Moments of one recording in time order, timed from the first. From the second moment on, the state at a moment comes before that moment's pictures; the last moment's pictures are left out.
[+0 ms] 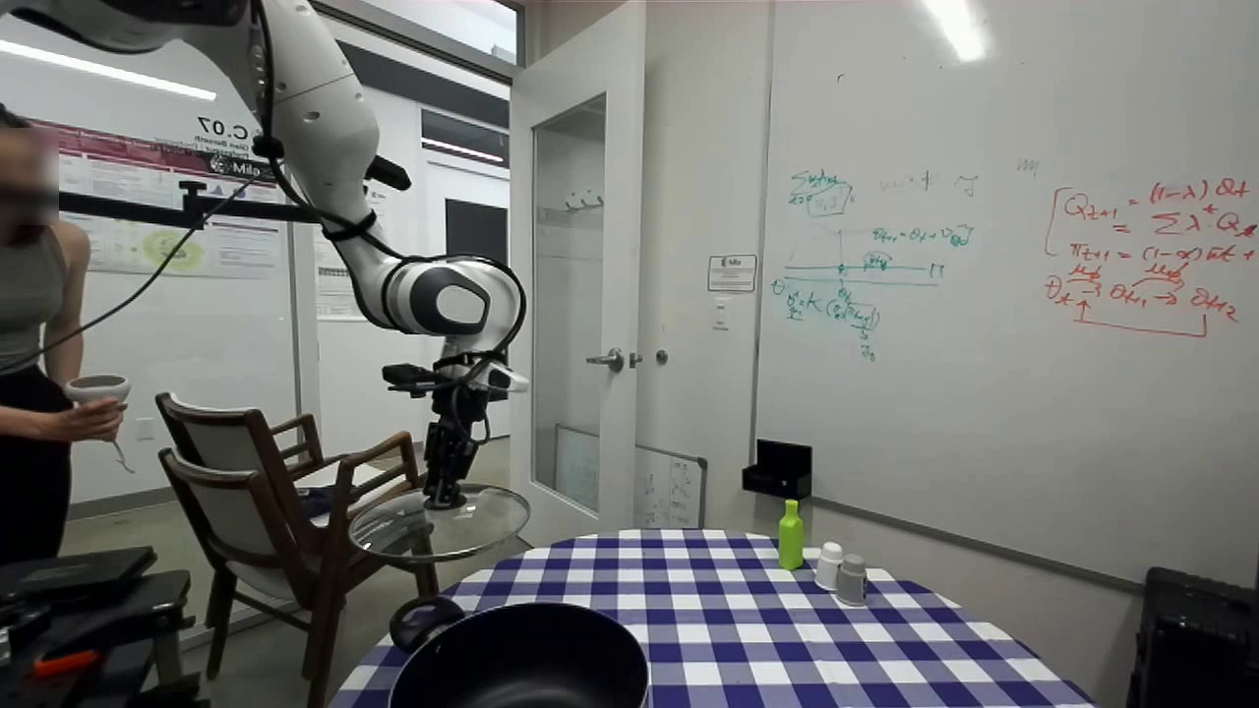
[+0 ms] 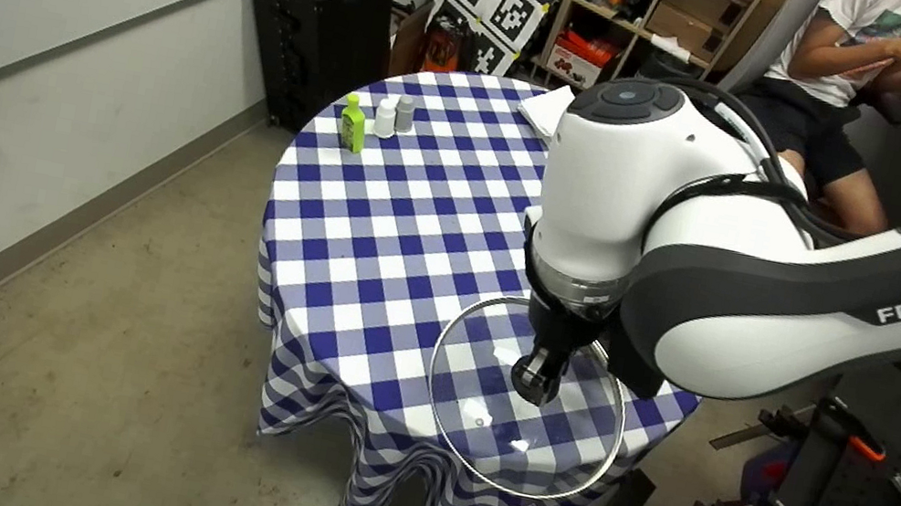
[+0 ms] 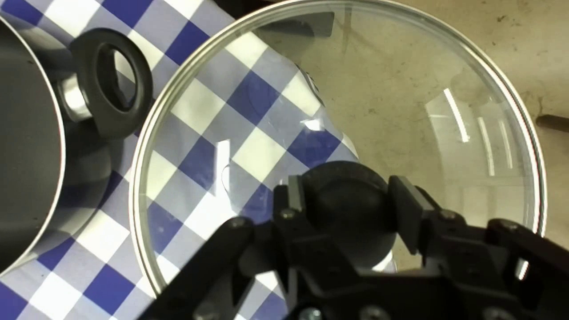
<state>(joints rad) 0.26 0.48 0.15 -2.04 -0.02 2.27 0.25</state>
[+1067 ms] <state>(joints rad) 0.25 0.83 0.03 -1.64 -0.02 2.25 0.33</state>
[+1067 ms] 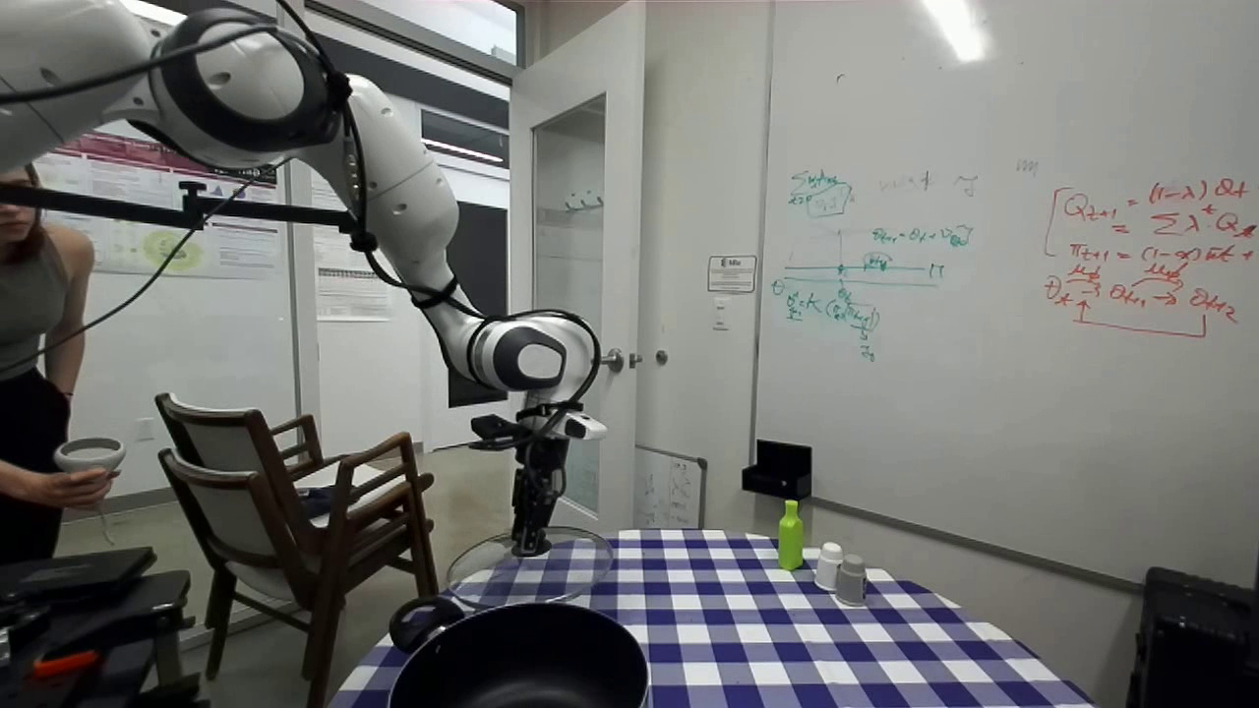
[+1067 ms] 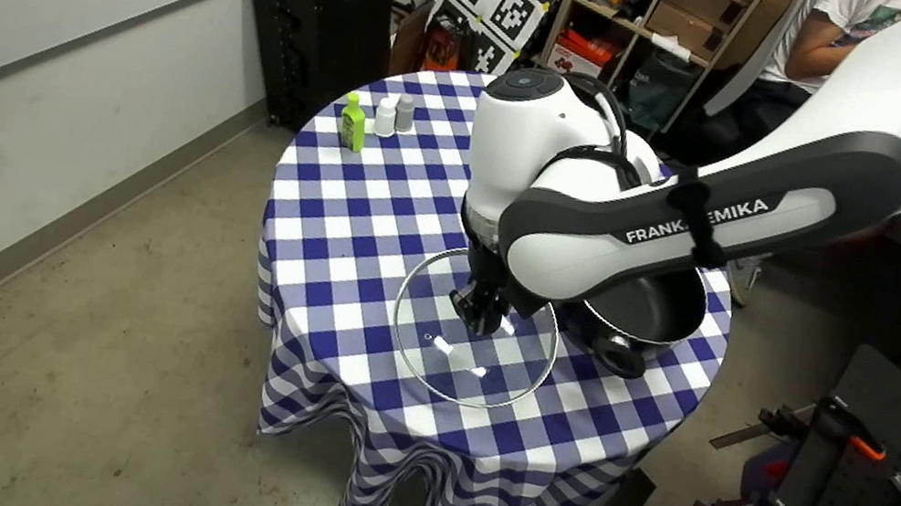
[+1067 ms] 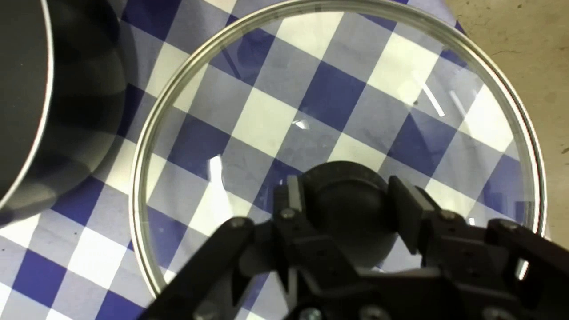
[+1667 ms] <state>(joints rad) 0.20 0.95 0.01 -1.53 0.01 2.22 0.34</state>
